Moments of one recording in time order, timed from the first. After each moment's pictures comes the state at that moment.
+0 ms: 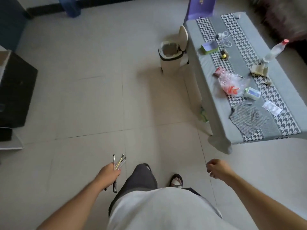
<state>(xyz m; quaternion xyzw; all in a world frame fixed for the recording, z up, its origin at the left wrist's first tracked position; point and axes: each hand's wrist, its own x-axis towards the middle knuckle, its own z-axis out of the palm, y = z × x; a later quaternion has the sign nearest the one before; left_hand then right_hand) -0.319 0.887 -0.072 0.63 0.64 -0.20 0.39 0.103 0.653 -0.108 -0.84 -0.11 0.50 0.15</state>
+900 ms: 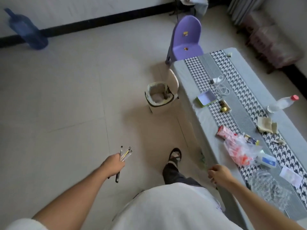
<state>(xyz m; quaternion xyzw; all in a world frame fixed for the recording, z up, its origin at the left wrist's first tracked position) 0.035 1.395 -0.085 0.74 0.52 -0.27 0.33 0.366 1.056 -0.112 -0.87 -0.10 0.46 0.15</state>
